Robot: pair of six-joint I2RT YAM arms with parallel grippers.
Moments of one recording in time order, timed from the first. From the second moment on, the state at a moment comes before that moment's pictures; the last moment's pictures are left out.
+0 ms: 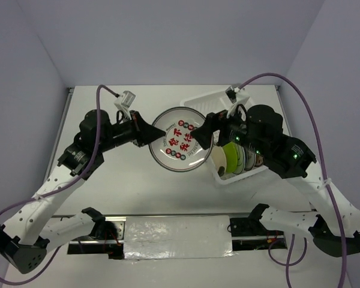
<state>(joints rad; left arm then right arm) -0.53 0.97 1.06 -0.20 0.48 -0.61 0.80 1.01 1.44 -0.69 -0.04 0.34</state>
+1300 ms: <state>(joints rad) 0.06 1.96 1.45 -0.52 0.21 -0.69 0.54 1.14 1.29 -0.96 0.50 0.17</state>
